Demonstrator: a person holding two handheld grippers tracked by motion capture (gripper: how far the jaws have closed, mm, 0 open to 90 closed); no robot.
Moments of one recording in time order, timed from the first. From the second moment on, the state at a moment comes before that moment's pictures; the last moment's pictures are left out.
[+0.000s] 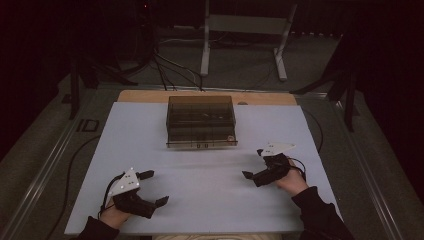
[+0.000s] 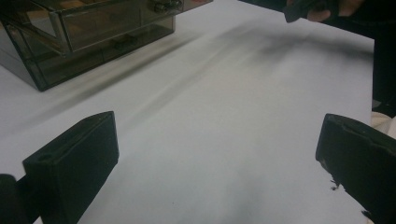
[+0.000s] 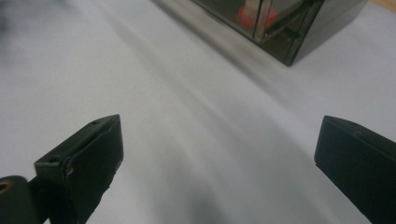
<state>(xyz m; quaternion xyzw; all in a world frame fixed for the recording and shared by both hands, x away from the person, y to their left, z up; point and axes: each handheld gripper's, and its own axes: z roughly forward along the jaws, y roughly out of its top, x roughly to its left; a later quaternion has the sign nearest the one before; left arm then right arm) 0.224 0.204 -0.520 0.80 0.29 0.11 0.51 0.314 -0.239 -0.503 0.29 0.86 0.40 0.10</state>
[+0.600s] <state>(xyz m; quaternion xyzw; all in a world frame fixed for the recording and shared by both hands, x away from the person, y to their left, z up) 0.224 0.203 -0.520 0.80 0.29 0.11 0.51 0.288 -0.265 -0.514 0.32 0.85 0.39 0.13</state>
